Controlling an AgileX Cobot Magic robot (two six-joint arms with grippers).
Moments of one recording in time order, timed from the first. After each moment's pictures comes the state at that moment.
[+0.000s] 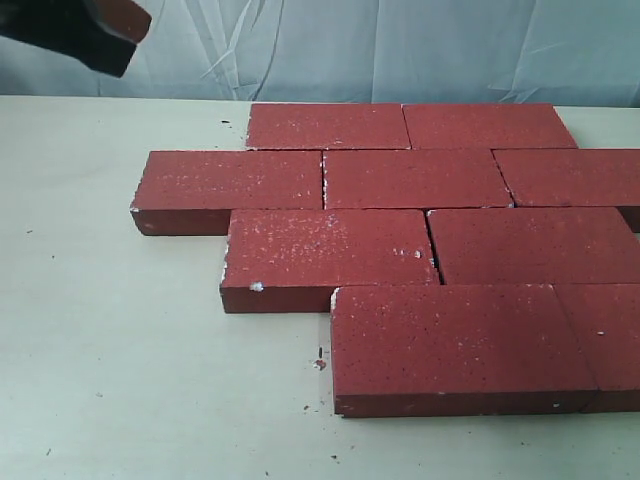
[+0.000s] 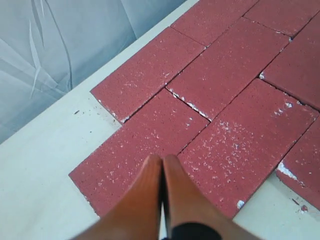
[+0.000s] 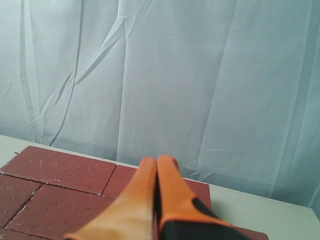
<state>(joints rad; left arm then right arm) -0.39 1.23 -1.22 -0.29 0.75 0.55 0.15 0.54 -0.51 -0.02 0.11 -0.12</state>
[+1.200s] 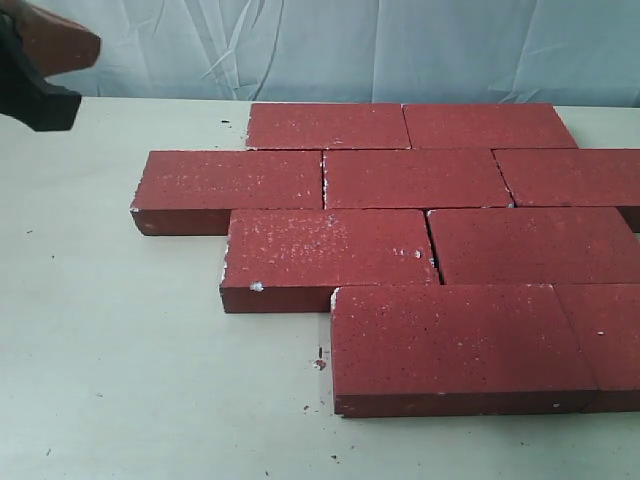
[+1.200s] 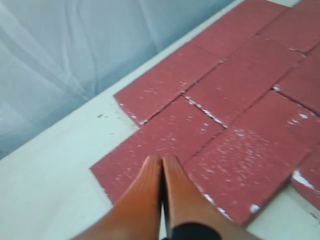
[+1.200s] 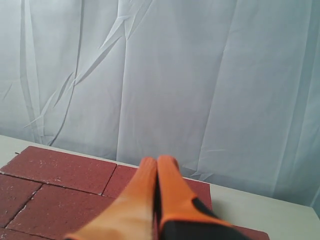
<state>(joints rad) -0.39 1.00 -0.97 -0.25 0.57 0.48 0.15 0.54 -0.51 -0.02 0.11 -0.12</state>
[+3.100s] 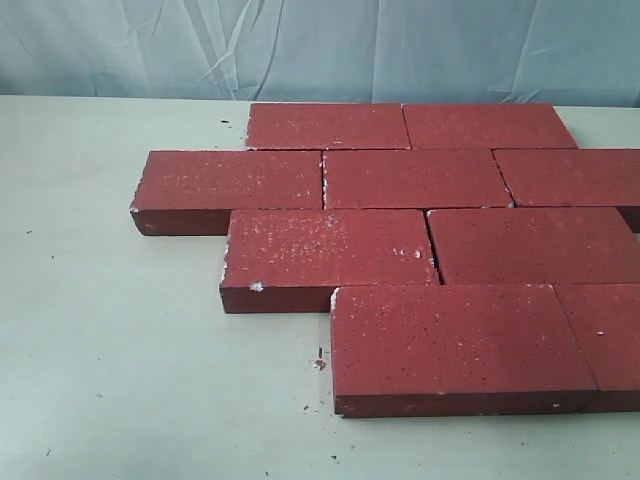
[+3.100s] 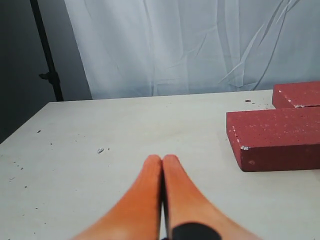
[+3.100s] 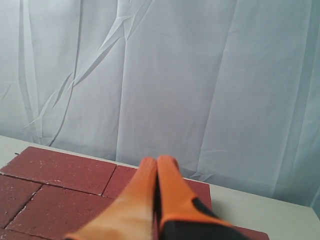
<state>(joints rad) 0.05 0.01 0.00 0.05 0.19 0.00 0.15 0.54 -0.51 -0.02 0.11 -0.12</state>
